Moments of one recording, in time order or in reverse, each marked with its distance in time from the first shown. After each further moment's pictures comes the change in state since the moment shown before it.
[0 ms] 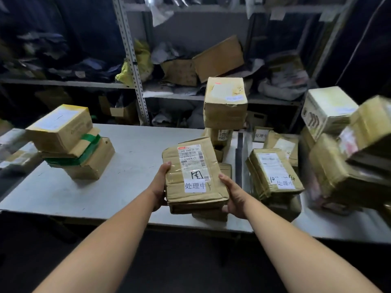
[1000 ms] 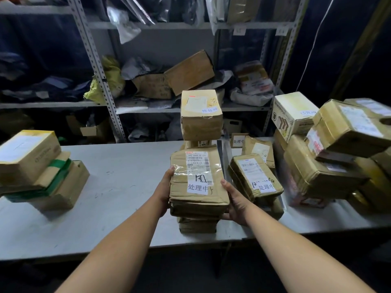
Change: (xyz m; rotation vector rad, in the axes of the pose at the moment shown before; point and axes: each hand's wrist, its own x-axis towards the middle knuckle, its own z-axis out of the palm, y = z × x) left_hand 0.031 0.023 0.061 0.000 -0.257 0.109; right_hand -0.010 -0.009 -0.037 0.040 0.239 -0.091
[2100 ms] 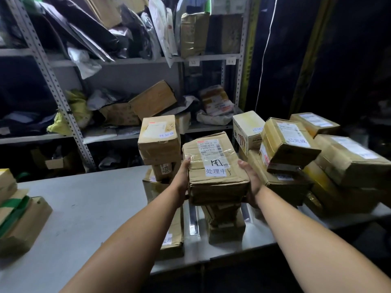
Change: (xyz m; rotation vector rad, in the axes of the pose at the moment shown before) left_hand 0.004 0.053 0.190 0.148 -0.014 0.056; right_hand -0.071 -0.118 -0.127 0.316 0.032 -0.375
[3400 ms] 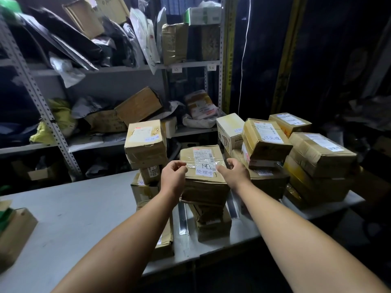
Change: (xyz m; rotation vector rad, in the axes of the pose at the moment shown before) left_hand -0.030 0.003 0.032 0.149 0.226 0.414; right_hand -0.035 -0.018 0.015 -0.943 0.459 -0.262
